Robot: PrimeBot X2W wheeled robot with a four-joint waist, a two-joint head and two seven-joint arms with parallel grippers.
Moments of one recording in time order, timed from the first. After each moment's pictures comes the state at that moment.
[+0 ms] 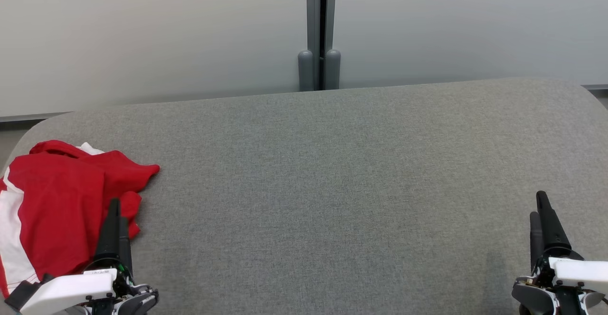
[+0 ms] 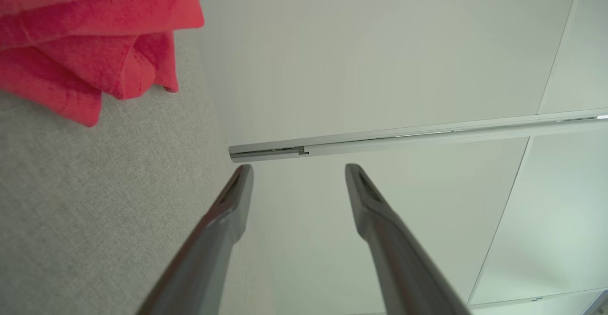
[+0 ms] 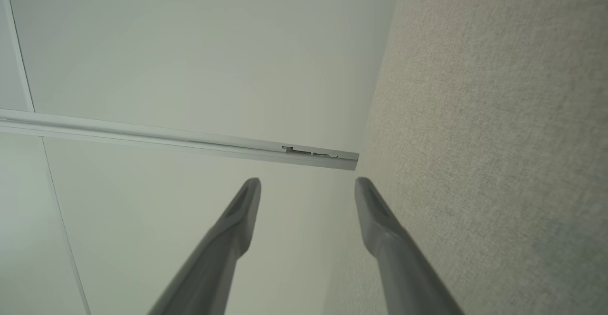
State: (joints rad) left arm -0.05 0.03 0.11 0.24 -1.56 -0.13 0.03; right arm -0.07 -0.04 -0.11 0.24 1.46 0.13 0.03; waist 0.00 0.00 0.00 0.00
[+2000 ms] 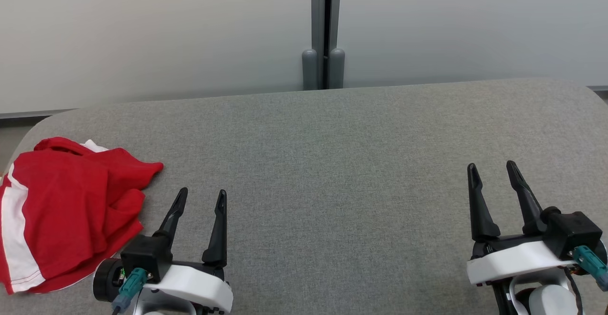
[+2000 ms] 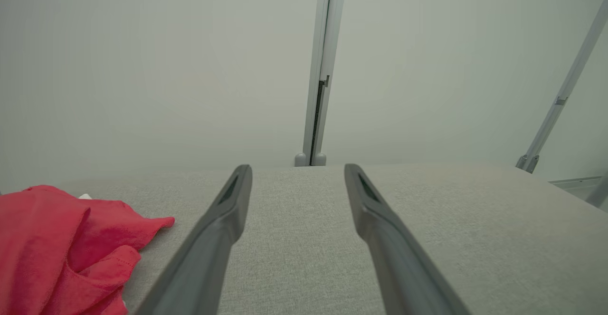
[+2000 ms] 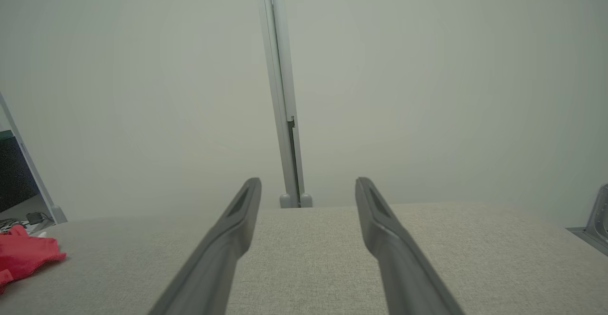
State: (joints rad) left arm -0.05 0.16 -0.32 0.06 -0.37 0.15 -0.16; right arm -0.10 -0.05 0.05 0.13 0.17 0.13 -0.16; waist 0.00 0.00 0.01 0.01
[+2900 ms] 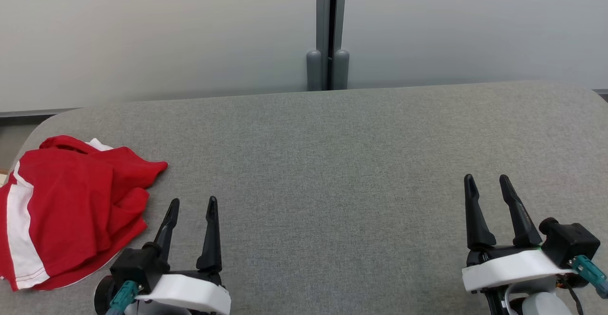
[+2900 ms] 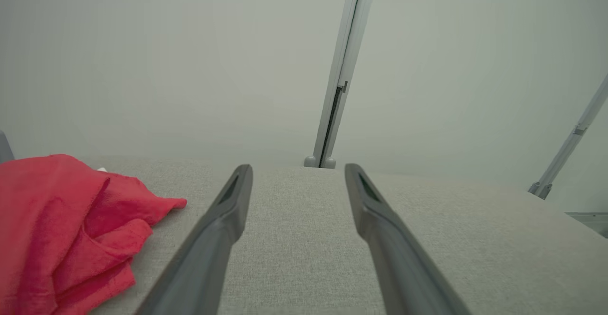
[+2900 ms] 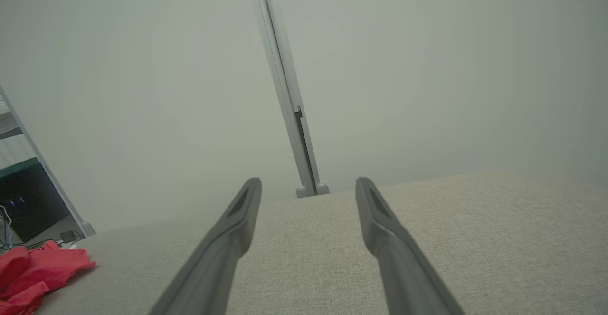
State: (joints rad) left arm -0.02 0.07 -0.23 0.11 -0.34 0.12 -0.22; right arm -0.10 -0.05 0.08 0.22 0.29 0.13 -0.22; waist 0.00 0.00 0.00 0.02
